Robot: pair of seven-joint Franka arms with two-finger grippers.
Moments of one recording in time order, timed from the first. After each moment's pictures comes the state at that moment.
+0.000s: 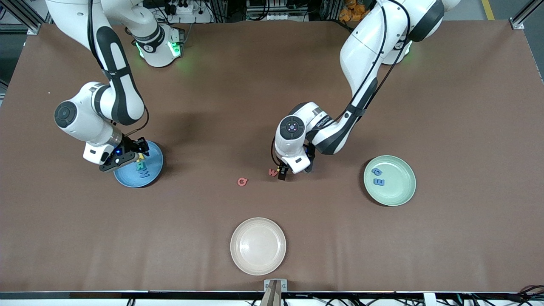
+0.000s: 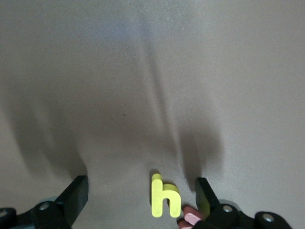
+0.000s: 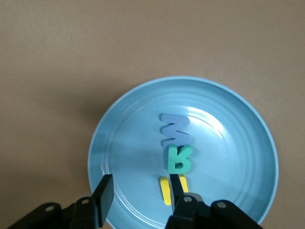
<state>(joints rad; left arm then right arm) -0.58 0.88 -0.20 -1.46 0.16 2.36 -2.18 0.70 0.32 -0.67 -2.28 0.49 2.49 -0.73</state>
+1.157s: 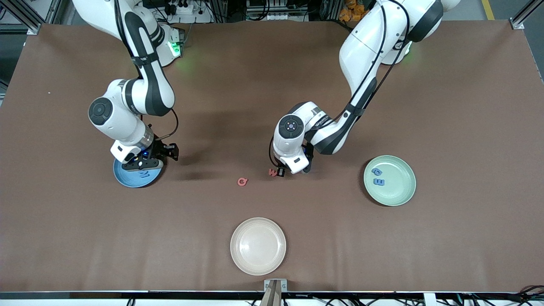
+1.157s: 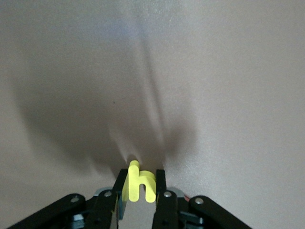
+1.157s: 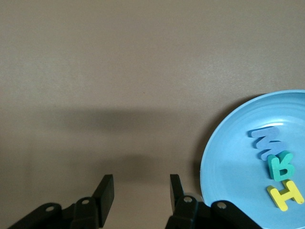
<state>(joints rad) -0.59 0.88 -0.20 -1.44 0.16 2.37 -2.19 0.88 0.32 -0.66 -2.21 0.49 2.47 -0.19</state>
